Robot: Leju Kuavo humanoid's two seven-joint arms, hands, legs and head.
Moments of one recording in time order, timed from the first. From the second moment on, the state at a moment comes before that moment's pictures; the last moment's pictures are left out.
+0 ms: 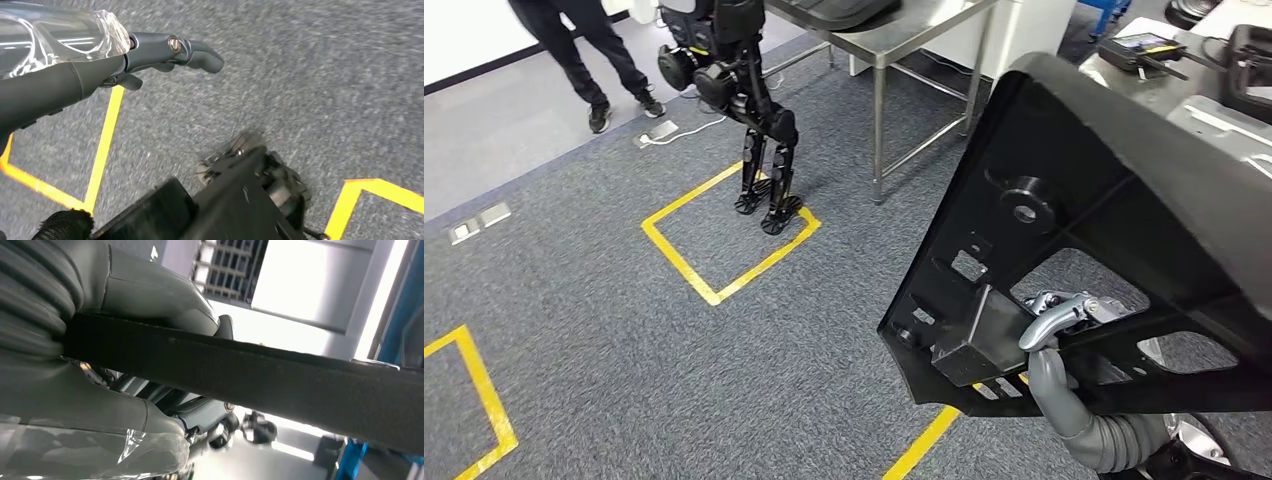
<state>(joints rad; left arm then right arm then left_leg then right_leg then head) -0.05 -0.11 -0.57 -0.21 0.26 0.33 -0.21 0.07 -0.64 0.30 -2.53 -0.21 -0.34 0.00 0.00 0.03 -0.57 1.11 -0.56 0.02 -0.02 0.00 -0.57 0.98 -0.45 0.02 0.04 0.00</state>
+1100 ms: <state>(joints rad) -0.06 -0.11 -0.57 -0.21 0.28 0.33 -0.20 0.05 -0.64 0.30 -2.52 -0.23 -0.35 0.00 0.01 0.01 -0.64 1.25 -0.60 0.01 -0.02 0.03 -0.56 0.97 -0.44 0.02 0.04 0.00</state>
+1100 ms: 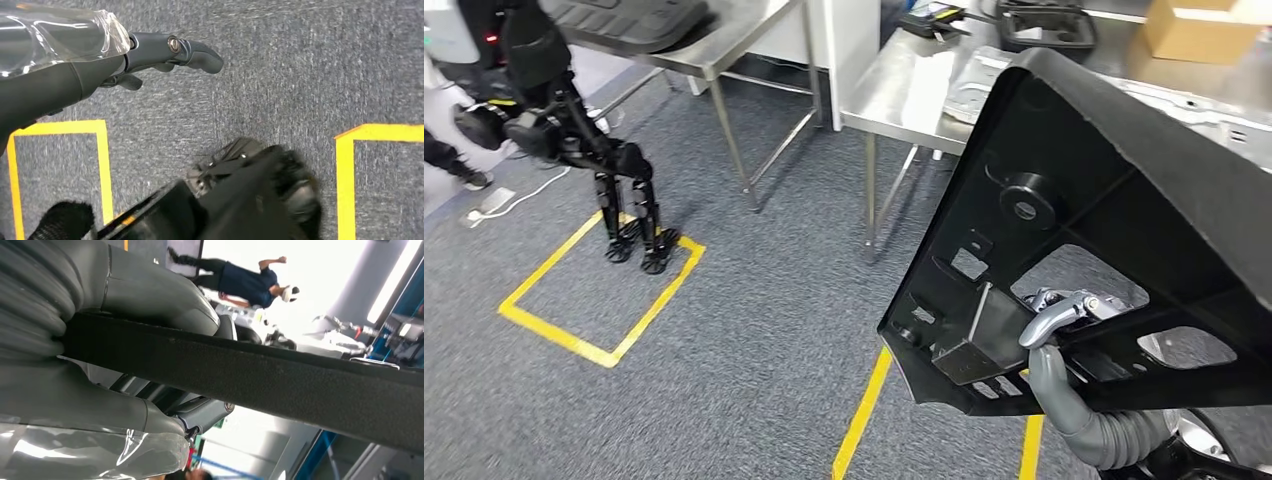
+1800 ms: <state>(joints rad) -0.05 -0.11 -0.57 -0.21 0.28 0.33 -0.20 0.05 -0.64 0.30 -2.52 -0.23 -0.35 0.00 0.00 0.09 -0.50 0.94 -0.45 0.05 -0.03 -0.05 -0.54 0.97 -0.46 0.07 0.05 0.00</state>
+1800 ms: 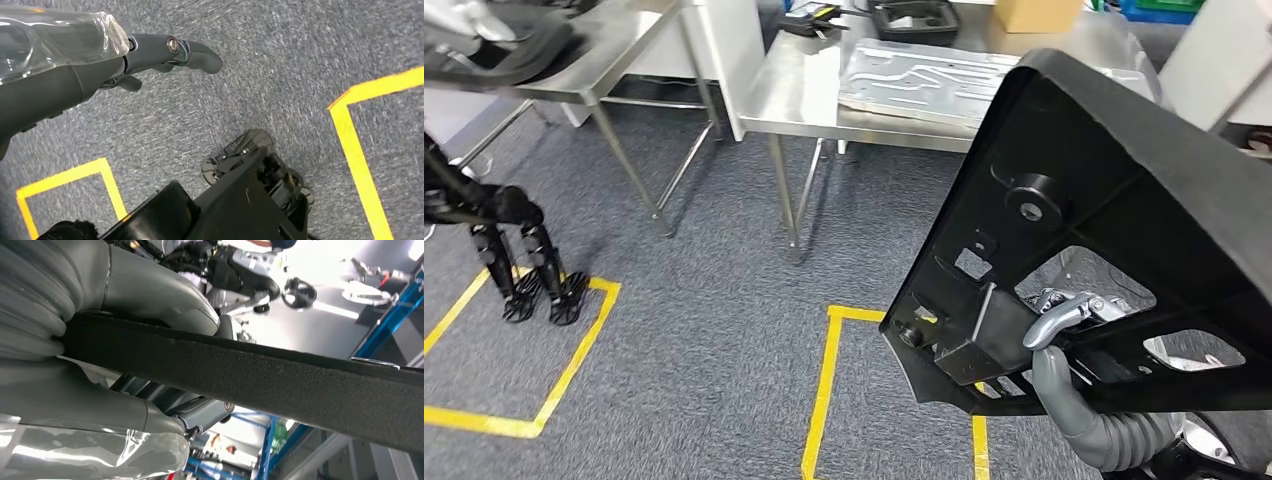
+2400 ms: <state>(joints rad) -0.06 -0.10 -0.57 -0.21 0.29 0.33 -0.20 0.04 -0.64 0.30 -2.52 -0.24 -0.34 0.01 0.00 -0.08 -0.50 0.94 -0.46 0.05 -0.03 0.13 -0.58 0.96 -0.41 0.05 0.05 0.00</state>
